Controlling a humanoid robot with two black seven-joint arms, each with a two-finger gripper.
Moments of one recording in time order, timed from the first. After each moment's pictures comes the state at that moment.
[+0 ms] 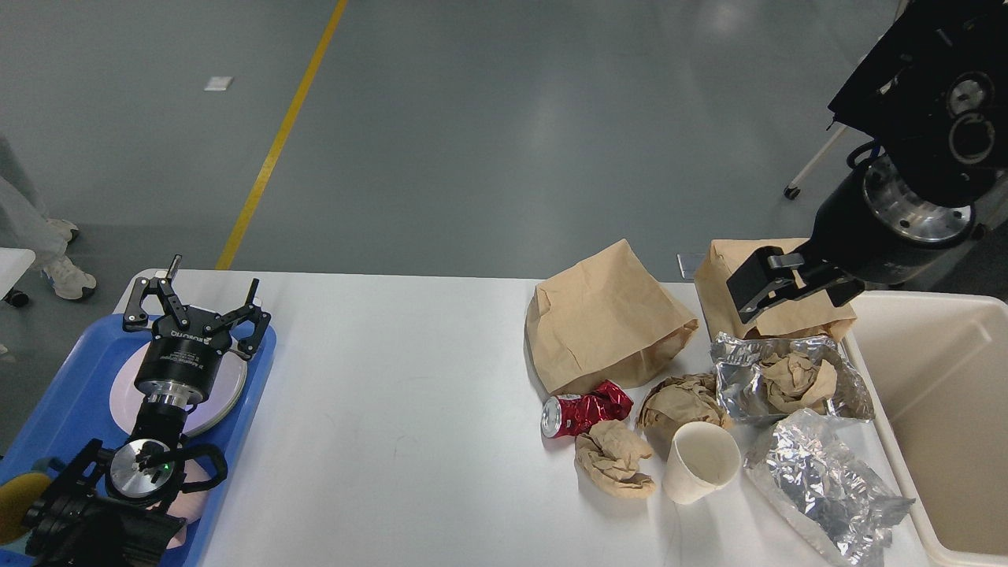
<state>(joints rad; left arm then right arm) -0.41 0.15 -1.46 -0.53 0.13 -0.70 -0.15 2.50 -0.34 -1.33 1.68 -0.28 0.63 -0.02</state>
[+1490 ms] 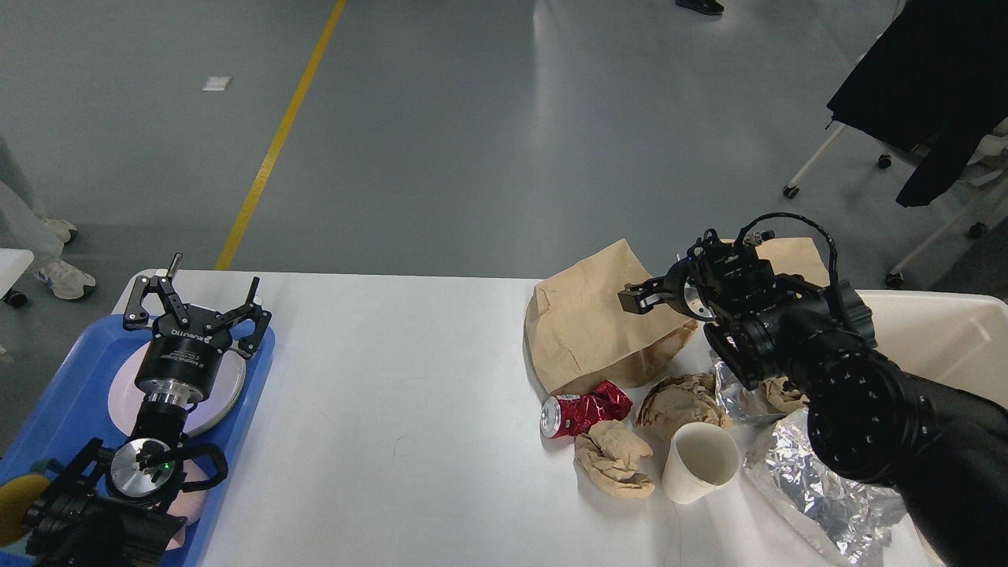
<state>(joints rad) -0.41 0.15 -1.46 -0.54 0.13 -0.71 -0.15 1.08 0.08 -1.02 0.10 -0.73 0.15 0.16</state>
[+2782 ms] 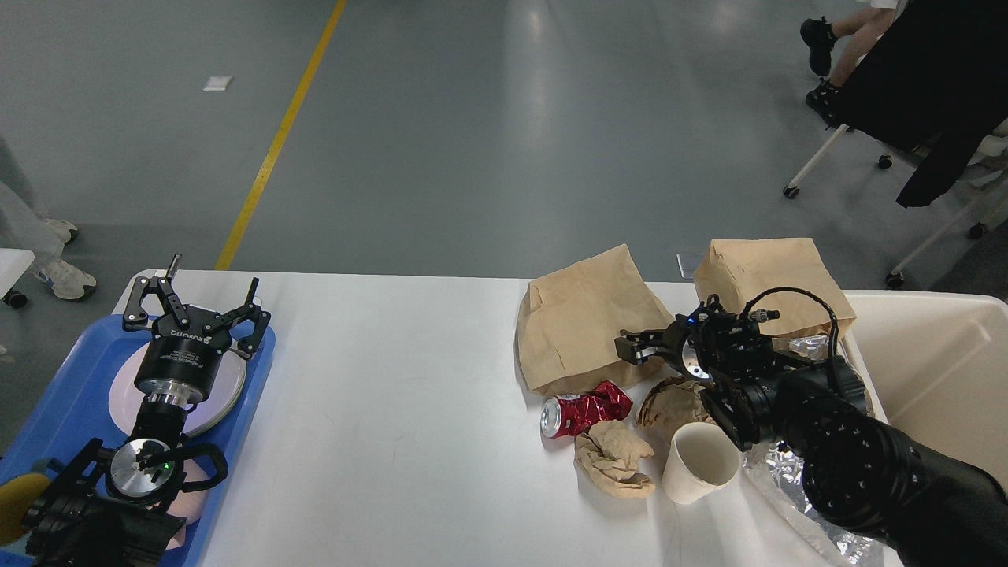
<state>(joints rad) -0.41 0.15 -1.46 -0.53 0.13 -0.70 -0.15 0.90 0.10 -0.93 0.09 -0.71 0.00 0.15</state>
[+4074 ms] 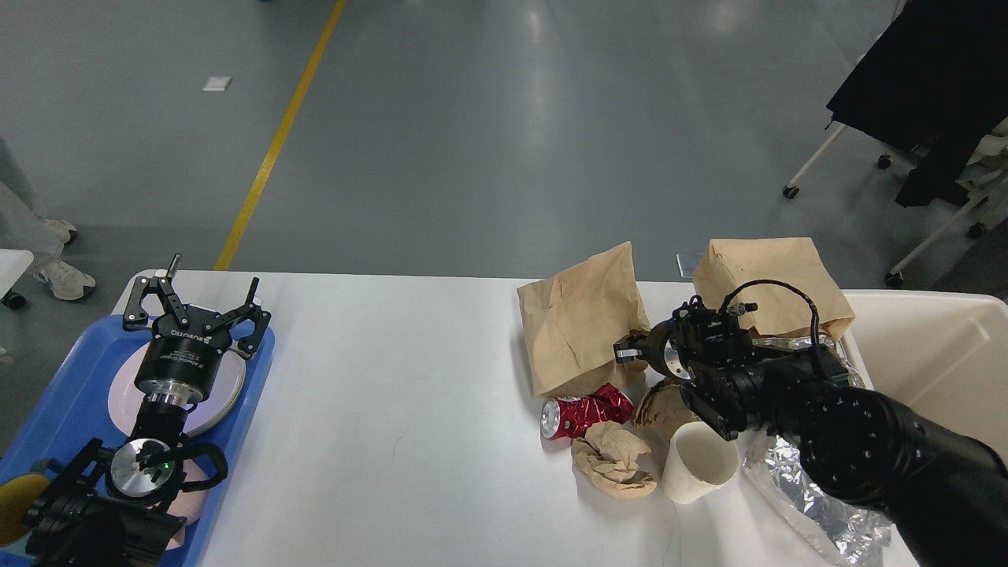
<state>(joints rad) -0.41 0.15 -1.46 -0.53 0.13 -0.71 -0.15 1.01 0.09 -0.90 0.24 -0.66 0.08 0.07</state>
